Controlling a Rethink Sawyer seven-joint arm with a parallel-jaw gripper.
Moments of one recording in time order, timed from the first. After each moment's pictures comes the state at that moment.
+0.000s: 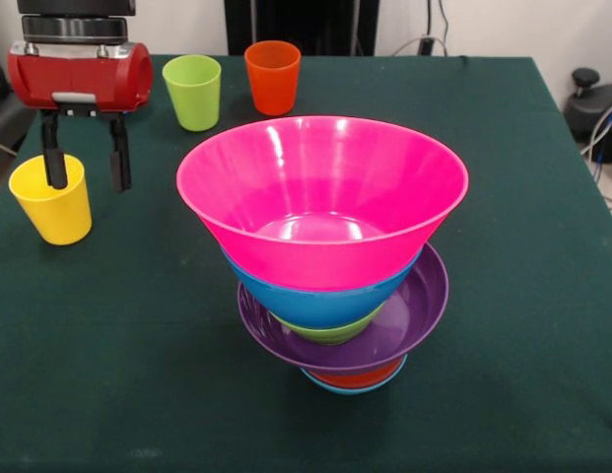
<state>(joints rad) -0.81 -0.62 0.42 1.59 -0.33 0.27 1.57</state>
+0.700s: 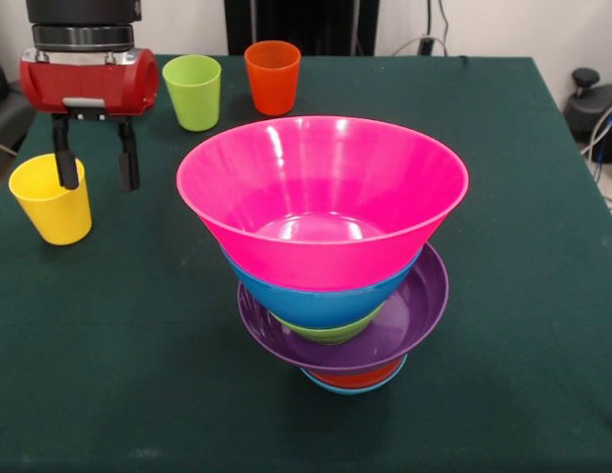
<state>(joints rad) -0.82 -0.61 0.42 1.61 -0.34 0.27 1.57</state>
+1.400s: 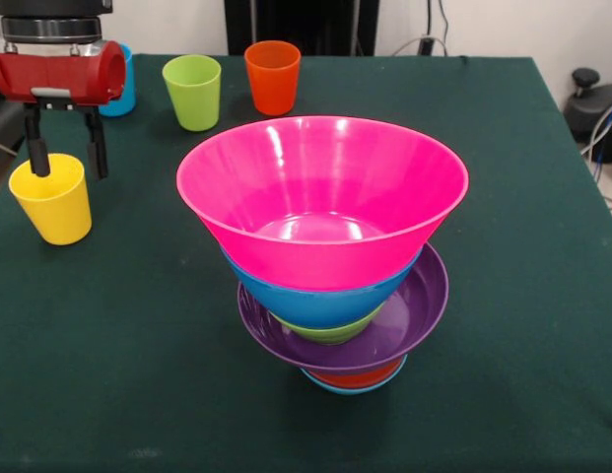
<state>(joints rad) -0.88 -0.61 0.42 1.63 -0.34 0.27 1.57</state>
